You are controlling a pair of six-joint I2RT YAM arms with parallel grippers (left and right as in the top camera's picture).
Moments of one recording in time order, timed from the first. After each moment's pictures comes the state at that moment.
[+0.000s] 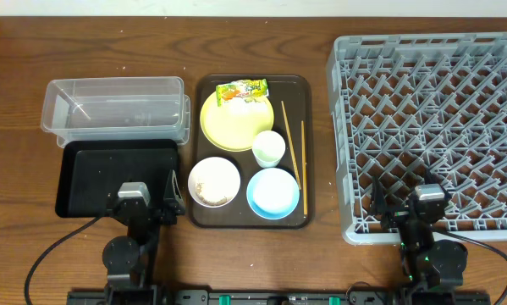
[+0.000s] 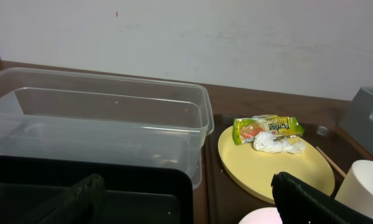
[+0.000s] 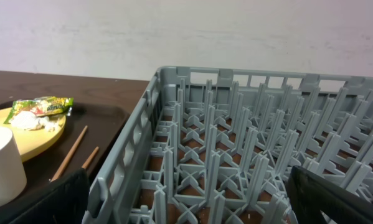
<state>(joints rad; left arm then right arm) 0.02 0.01 0.02 -0.11 0.05 -0.14 0.00 0.02 0.01 -0.06 -0.11 -0.01</state>
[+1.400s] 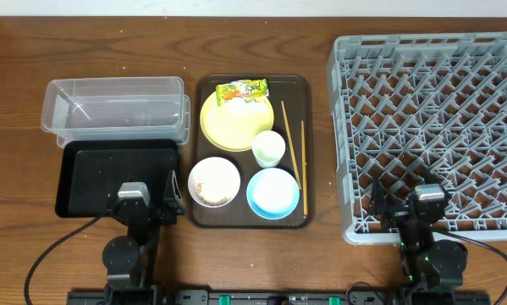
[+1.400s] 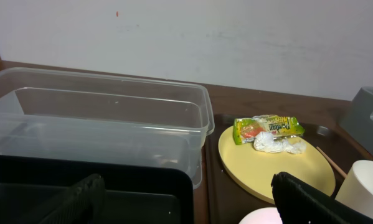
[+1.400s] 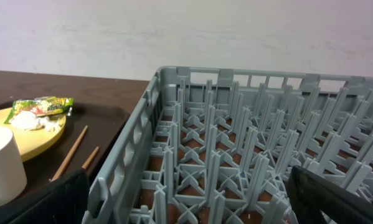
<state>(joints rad) 0.02 0.01 0.02 -0.11 0.05 -0.14 0.00 0.02 0.01 -0.06 -0.11 -0.01</state>
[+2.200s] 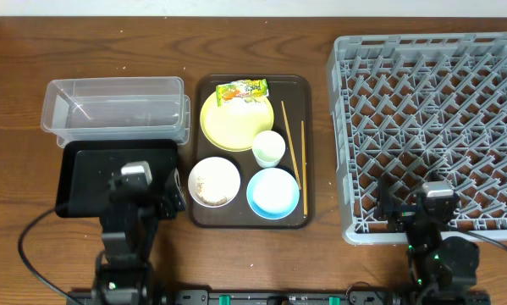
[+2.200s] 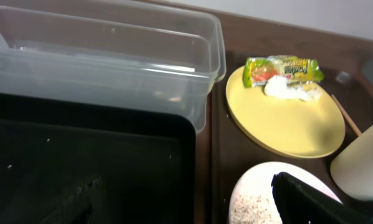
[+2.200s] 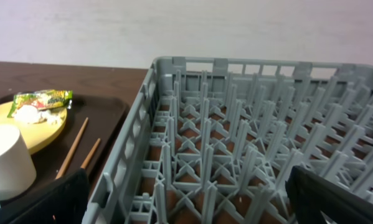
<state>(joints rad) 0.02 0.46 0.26 -0.26 0.05 -0.17 0.00 0.09 0.21 -0.29 -0.08 0.00</state>
